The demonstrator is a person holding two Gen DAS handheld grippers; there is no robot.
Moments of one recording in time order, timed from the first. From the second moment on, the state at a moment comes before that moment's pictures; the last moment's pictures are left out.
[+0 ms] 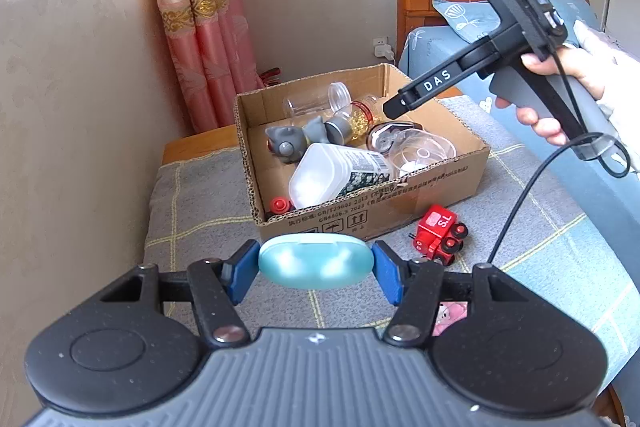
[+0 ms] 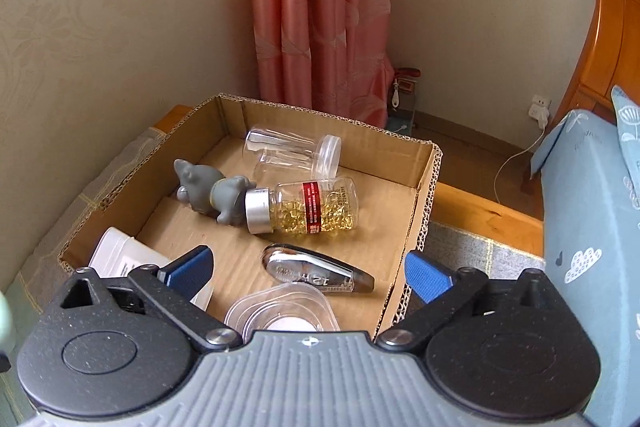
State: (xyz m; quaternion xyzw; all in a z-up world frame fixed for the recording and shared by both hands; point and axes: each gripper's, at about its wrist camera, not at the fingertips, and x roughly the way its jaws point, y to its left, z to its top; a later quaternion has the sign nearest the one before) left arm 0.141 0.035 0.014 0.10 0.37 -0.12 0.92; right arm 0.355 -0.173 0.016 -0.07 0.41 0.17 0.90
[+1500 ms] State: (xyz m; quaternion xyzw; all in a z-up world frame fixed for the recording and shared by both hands) left arm 0.382 0.009 0.001 0.05 0.43 -0.09 0.90; right arm 0.270 -0.199 0.031 -0.10 0.37 0.18 0.91
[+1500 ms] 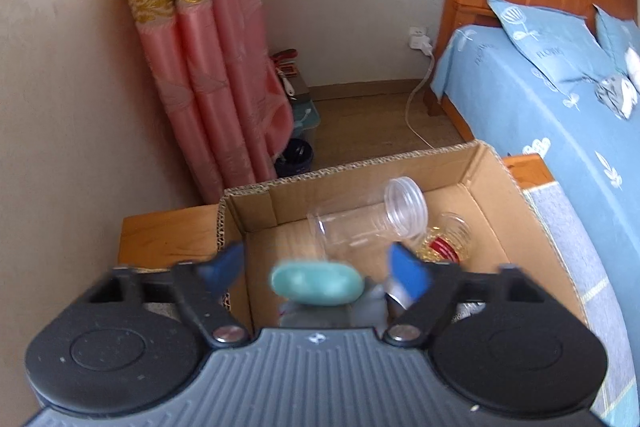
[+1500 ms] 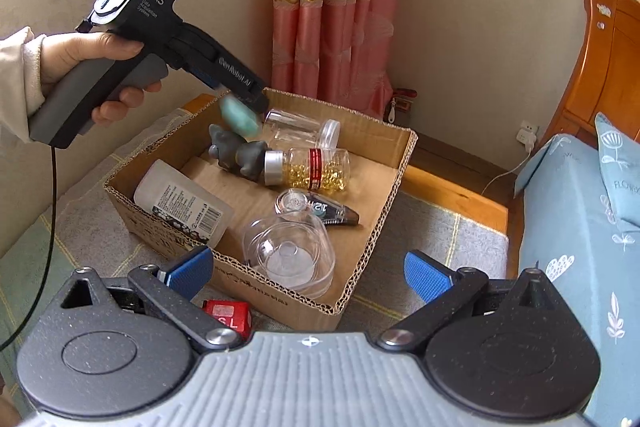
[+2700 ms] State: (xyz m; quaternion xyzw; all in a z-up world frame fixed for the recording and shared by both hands) left arm 0.168 0.018 0.023 0.10 0.35 -0.10 0.93; right arm 0.204 -0.197 -0.010 -0.03 0.38 0.16 0.91
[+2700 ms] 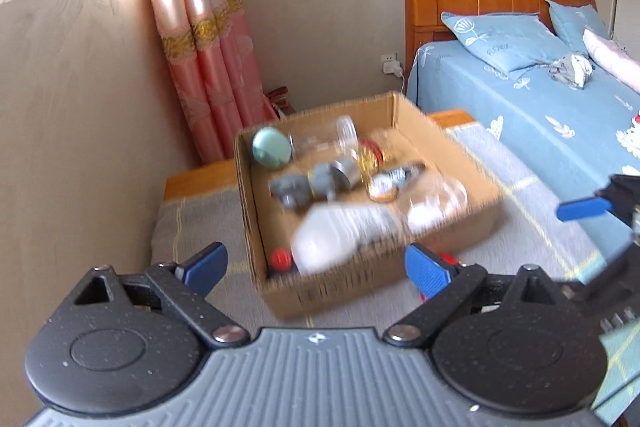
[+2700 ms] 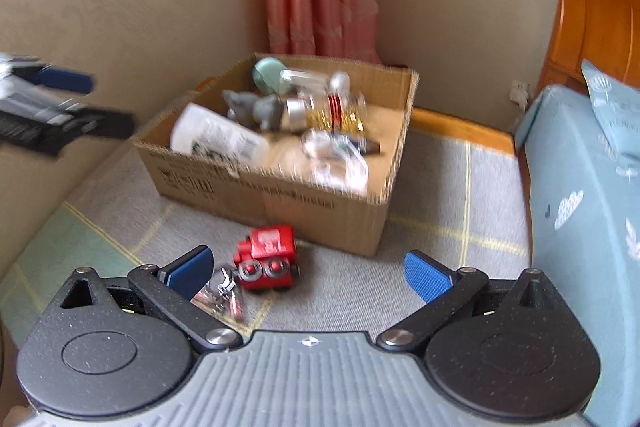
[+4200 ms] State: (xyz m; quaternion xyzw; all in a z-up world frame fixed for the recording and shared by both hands) left arm 0.146 -0.031 -0.095 0.05 0.45 -0.15 0.88; right arm 0.254 -0.184 -0.092 -0.08 0.39 0.15 0.91
